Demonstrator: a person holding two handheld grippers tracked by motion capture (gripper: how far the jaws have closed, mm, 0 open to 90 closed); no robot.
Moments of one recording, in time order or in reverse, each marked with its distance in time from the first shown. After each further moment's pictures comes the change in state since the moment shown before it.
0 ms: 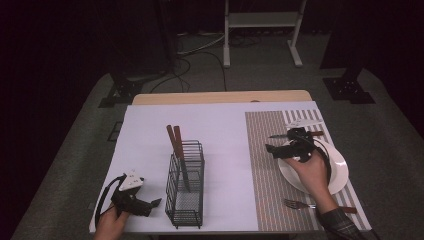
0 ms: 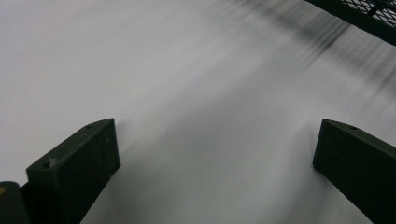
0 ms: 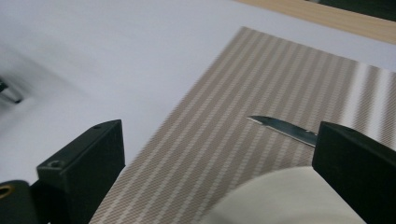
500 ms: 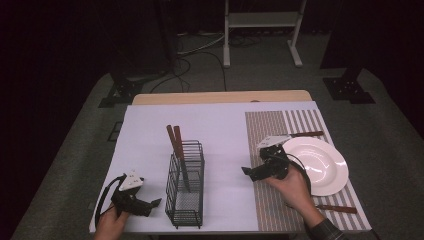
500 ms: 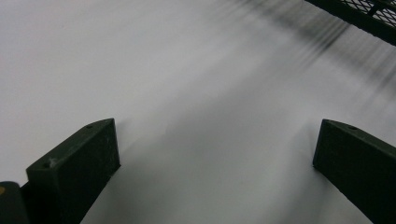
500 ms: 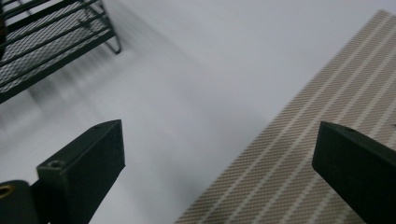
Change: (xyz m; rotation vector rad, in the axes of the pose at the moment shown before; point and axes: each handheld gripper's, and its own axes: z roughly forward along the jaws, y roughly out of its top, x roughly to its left) left arm 0.000 0.000 0.000 0.000 0.000 0.000; right arm 0.072 -0.014 0.023 0.091 0.170 -0.169
